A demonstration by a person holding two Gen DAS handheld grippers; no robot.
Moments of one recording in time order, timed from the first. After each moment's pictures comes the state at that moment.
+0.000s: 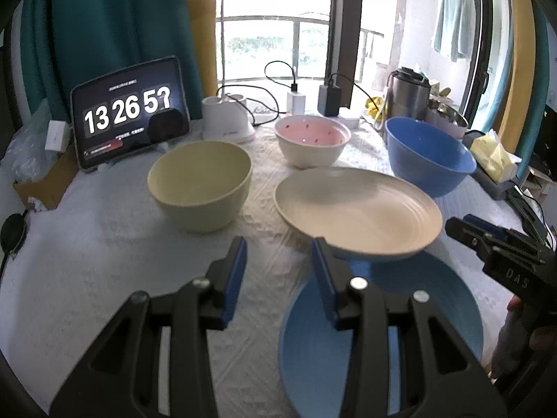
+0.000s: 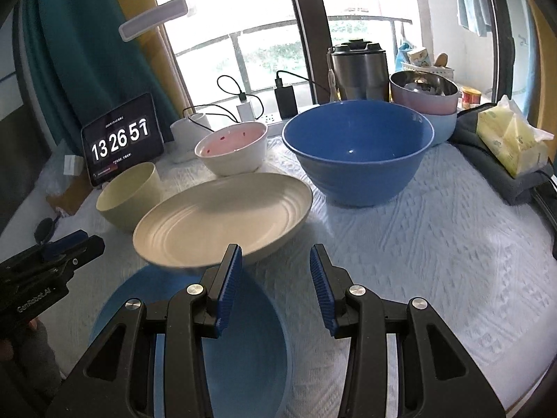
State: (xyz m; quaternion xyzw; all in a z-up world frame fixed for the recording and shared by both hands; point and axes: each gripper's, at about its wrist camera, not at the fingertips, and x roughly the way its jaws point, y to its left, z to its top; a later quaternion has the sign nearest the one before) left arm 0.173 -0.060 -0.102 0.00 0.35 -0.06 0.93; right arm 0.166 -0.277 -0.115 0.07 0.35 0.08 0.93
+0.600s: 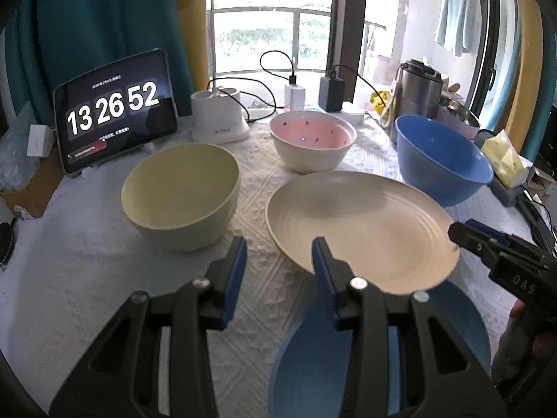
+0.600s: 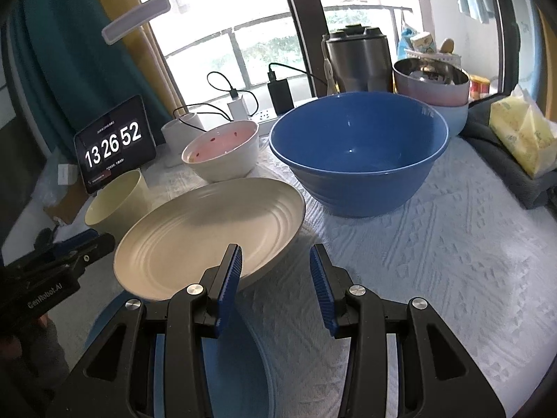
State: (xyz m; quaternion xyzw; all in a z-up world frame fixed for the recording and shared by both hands) left arm 0.214 -0.073 -0.113 0.00 0.37 -0.06 0.93; right arm 0.199 -0.290 -0.125 0.09 0.36 0.09 0.92
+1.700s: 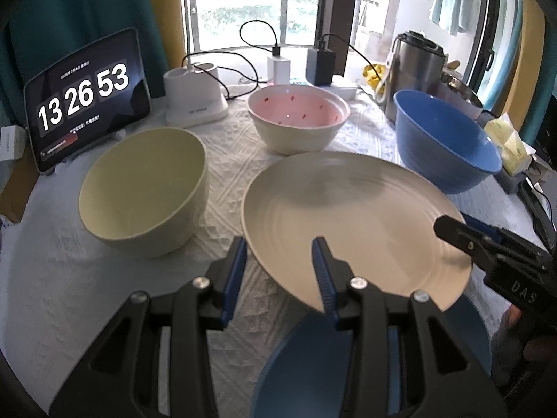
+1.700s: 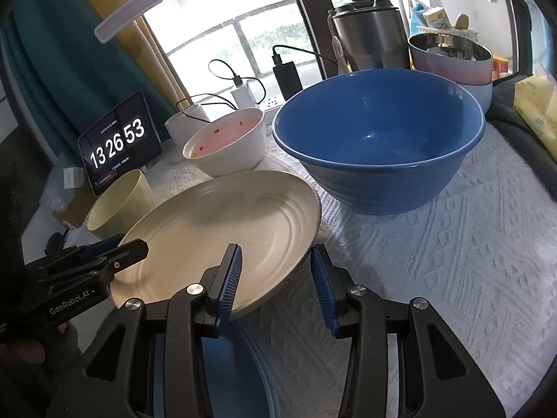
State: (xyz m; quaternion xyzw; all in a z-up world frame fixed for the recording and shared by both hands) left arm 0.243 -0.087 -0.129 0.01 0.42 -0.08 0.90; right arm 0.223 -0.288 -0.139 0.11 0.38 0.12 0.91
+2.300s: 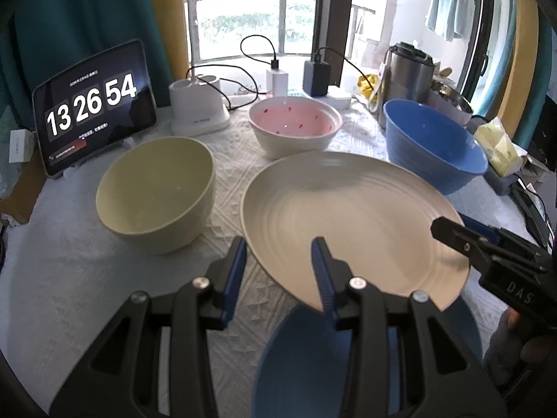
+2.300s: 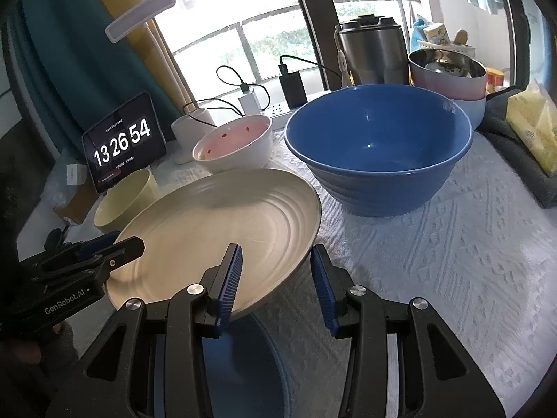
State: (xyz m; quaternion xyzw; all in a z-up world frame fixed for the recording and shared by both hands) left arm 0.225 -0.083 -0.112 0.01 0.40 -0.09 0.91; right arm 0.209 -0.284 -0.126 0.10 0.37 0.12 0.91
